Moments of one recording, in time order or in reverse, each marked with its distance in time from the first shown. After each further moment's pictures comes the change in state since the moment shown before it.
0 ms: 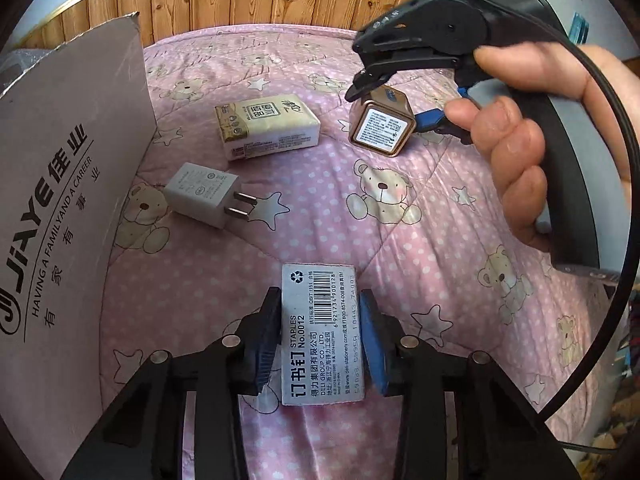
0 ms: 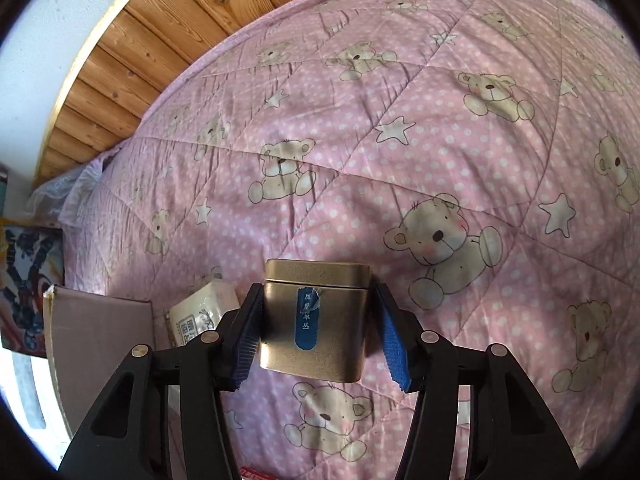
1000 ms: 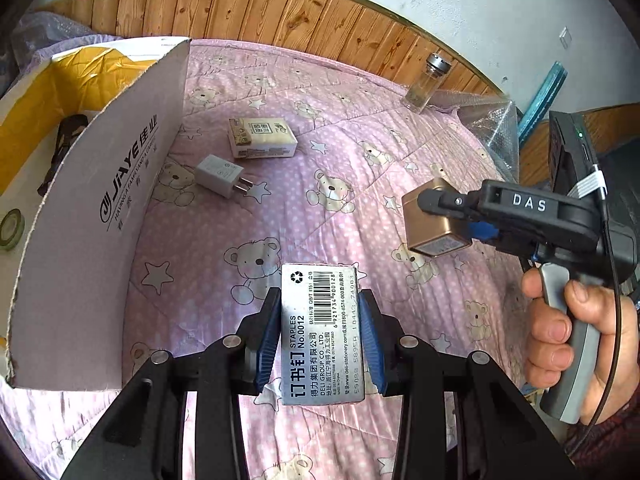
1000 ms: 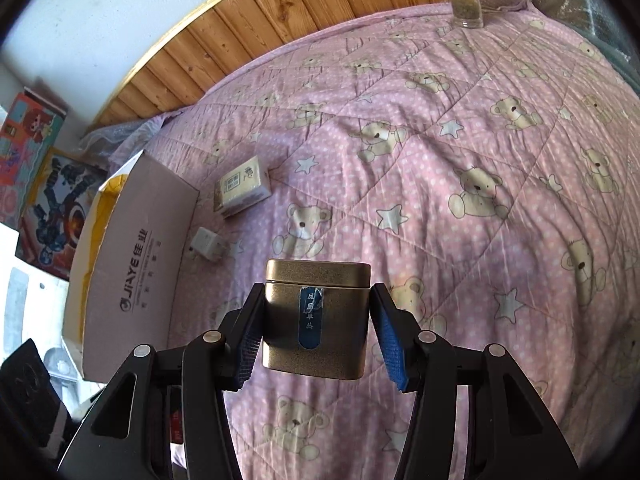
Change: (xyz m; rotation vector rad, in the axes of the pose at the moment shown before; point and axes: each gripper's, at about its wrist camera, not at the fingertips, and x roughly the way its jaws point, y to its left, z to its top) left arm -0.101 -0.002 -0.034 -0.104 -0.057 -0.138; right arm -0.123 -0.038 -0.136 -0.169 -0.086 0.065
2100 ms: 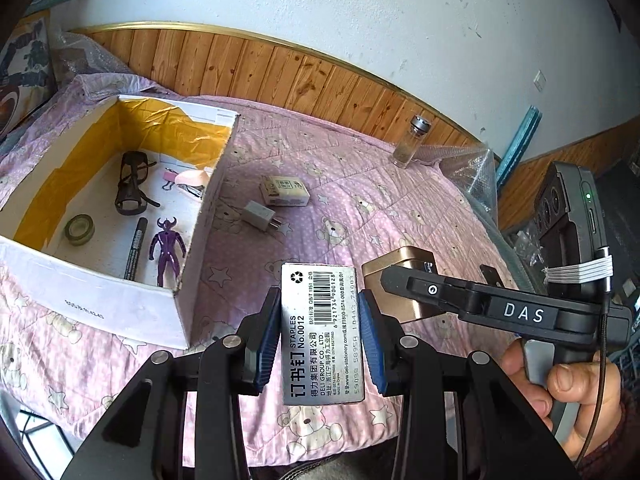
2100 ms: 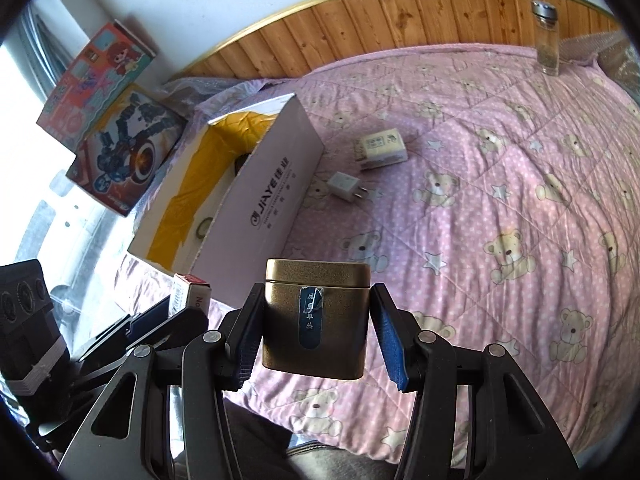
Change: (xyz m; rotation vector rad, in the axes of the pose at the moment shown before) left arm -0.116 0.024 -0.031 -0.032 -0.201 -0.025; right arm -0.058 0.126 -0.079 -0.233 -0.010 0.132
